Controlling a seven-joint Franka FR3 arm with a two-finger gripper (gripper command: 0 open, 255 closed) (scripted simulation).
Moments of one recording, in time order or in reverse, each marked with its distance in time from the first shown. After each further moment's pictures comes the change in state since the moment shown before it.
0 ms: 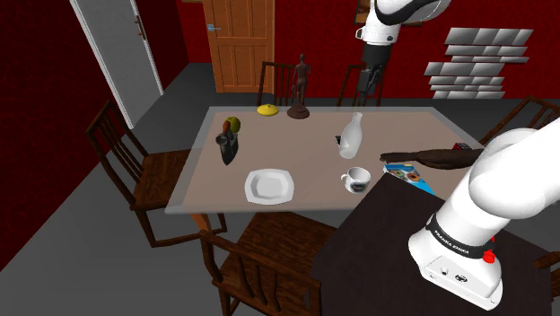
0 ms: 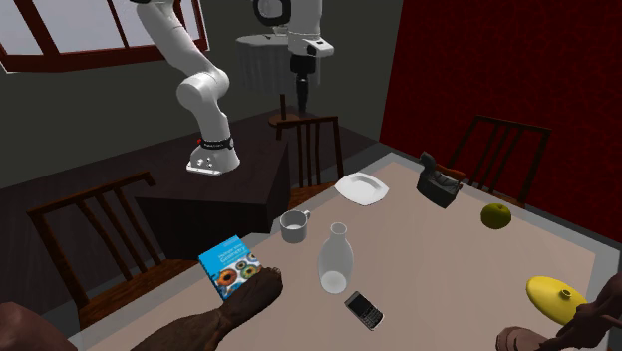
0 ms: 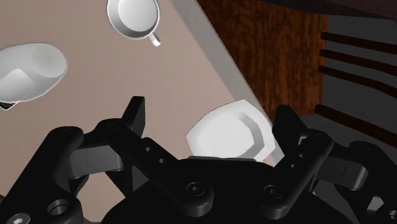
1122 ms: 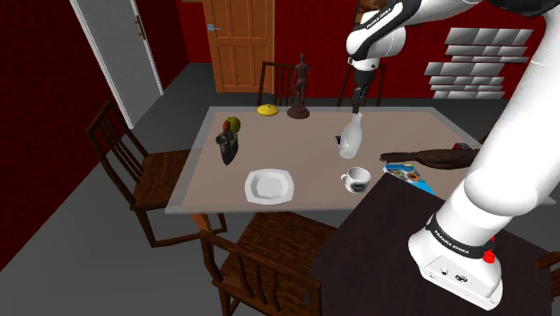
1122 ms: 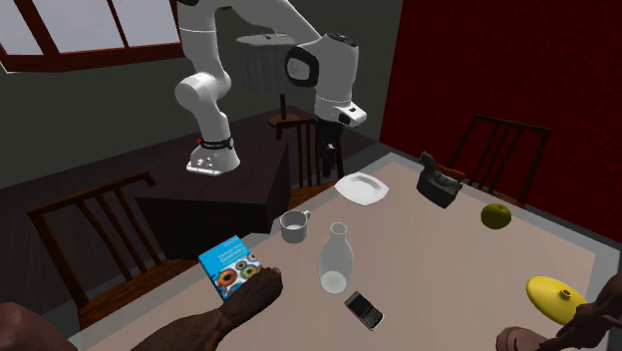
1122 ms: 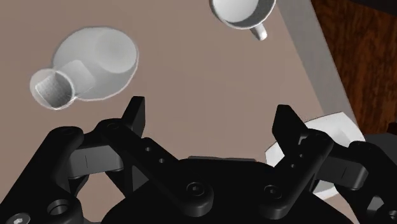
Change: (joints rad) arm -0.079 0.594 -0.189 0.292 0.088 0.277 -0.374
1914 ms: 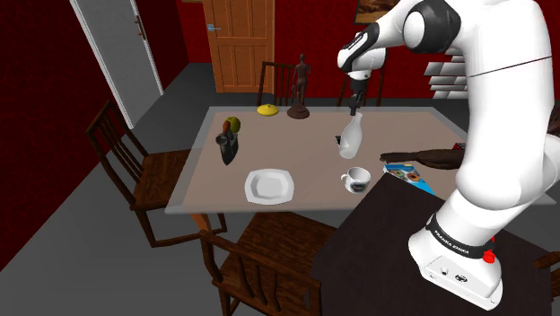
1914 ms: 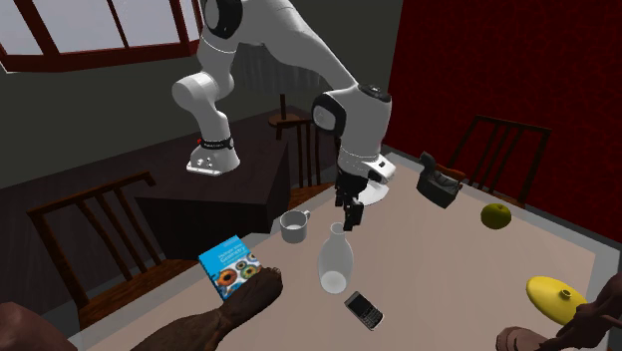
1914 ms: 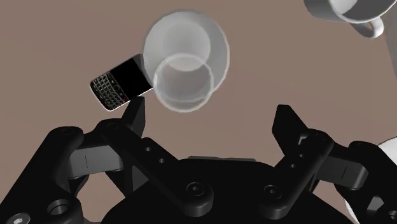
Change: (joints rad) arm -0.169 0.465 0.023 0.446 0.144 -0.007 -0.214
